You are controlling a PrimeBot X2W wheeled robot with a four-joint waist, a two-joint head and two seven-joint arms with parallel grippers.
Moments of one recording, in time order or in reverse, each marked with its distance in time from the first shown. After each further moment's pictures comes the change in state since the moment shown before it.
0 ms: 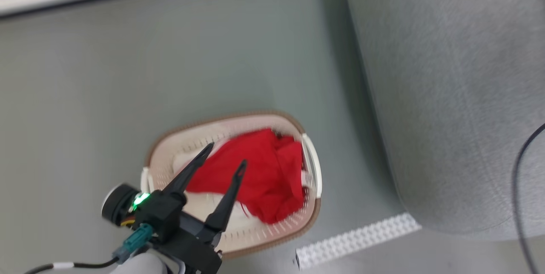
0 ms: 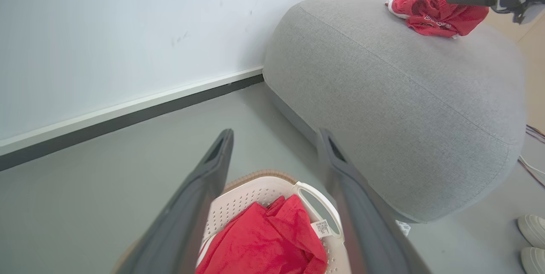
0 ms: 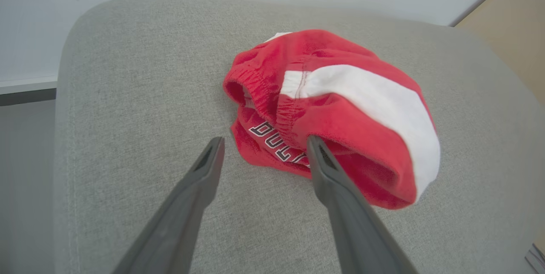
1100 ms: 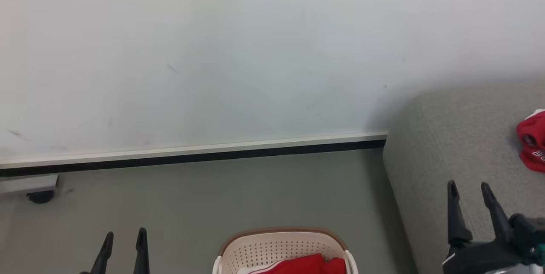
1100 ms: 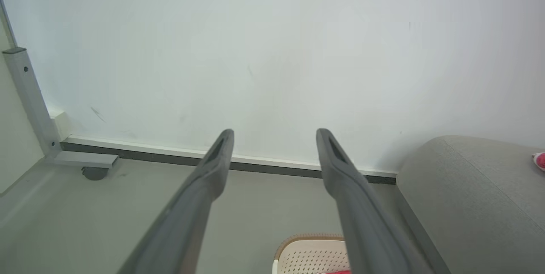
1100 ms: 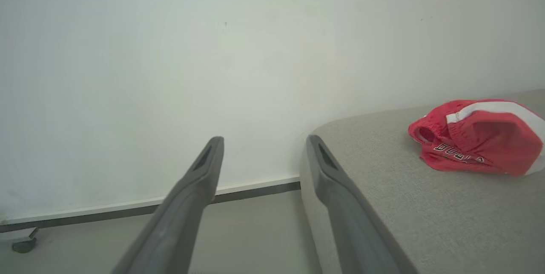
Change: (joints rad) left arm 0.580 -0.243 0.696 0.144 0.112 -0.130 -0.005; right arm 0.856 0.442 -0.051 -0.642 0.021 0.000 -0.280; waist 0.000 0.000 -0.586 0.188
